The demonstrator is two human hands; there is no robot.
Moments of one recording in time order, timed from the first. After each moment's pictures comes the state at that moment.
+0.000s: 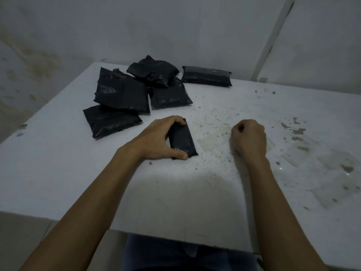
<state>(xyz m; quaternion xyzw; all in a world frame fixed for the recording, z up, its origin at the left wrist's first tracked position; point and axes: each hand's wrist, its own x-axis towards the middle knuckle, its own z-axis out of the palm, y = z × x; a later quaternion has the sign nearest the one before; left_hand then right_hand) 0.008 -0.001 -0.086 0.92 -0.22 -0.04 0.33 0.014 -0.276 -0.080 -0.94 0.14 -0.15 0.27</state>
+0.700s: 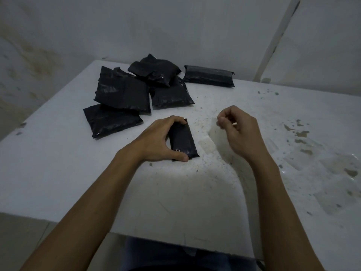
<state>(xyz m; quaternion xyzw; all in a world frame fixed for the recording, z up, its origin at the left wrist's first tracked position) 0.007 0.001 -0.091 0.92 -0.21 -0.03 0.33 -0.004 -0.255 -0.043 -0.88 -0.11 -0.13 0.43</state>
